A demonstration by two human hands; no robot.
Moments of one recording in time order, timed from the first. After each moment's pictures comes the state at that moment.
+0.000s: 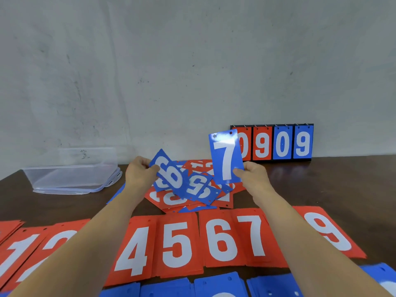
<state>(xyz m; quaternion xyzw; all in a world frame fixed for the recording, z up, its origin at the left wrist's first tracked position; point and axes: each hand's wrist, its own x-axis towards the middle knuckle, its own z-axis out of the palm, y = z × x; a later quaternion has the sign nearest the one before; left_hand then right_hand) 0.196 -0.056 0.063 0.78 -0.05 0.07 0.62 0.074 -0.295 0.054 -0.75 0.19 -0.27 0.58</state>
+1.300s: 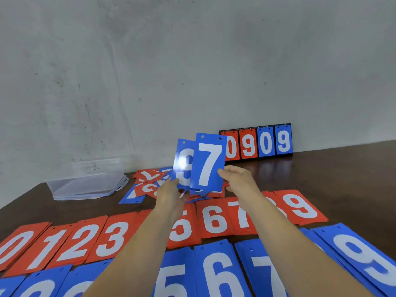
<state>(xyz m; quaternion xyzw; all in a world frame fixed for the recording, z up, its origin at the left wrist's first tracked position) 0.055 -0.085 0.073 0.54 0.03 -0.15 0.83 -0.025 -0.226 0.082 -0.69 0.17 -0.23 0.67</state>
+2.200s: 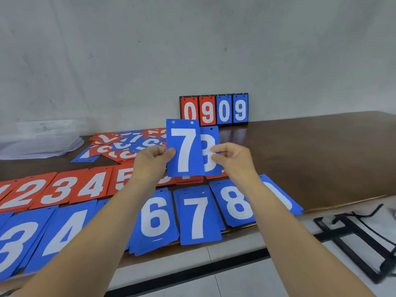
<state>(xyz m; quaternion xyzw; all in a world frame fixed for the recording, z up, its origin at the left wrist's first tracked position) -0.074 -0.122 0.068 0.75 -0.14 -0.07 0.64 -0.167 -0.288 0.057 -0.74 0.17 -0.30 0.57</state>
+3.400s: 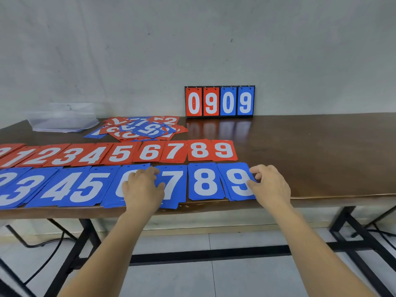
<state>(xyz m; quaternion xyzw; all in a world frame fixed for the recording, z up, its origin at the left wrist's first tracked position) -0.172 -0.146 -0.014 0.96 -0.08 0.13 0.22 -0.276 -0.404 -0.017 -0.91 0.29 -0.21 0.22</state>
